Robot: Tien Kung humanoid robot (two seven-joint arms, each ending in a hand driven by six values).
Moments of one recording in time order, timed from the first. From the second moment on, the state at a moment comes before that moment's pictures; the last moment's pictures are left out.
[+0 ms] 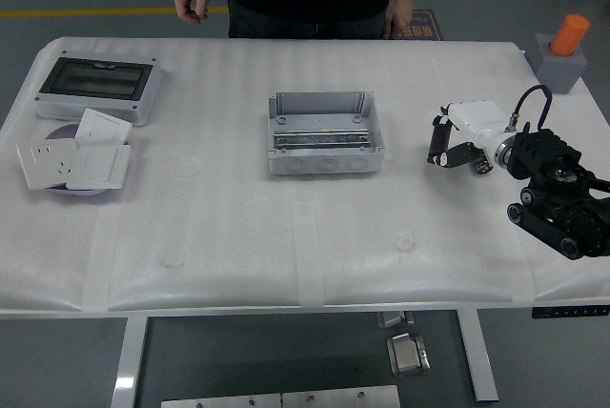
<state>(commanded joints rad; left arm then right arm) -0.03 0.20 -0.09 -0.20 0.25 0.17 -0.10 0.85 -0.47 0.29 0.84 -1.70 -0.27 -0.08</state>
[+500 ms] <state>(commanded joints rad) -0.03 0.20 -0.06 -0.20 0.22 0.17 -0.10 0.90 -0.39 0.37 0.99 -1.72 -0.27 -0.10</state>
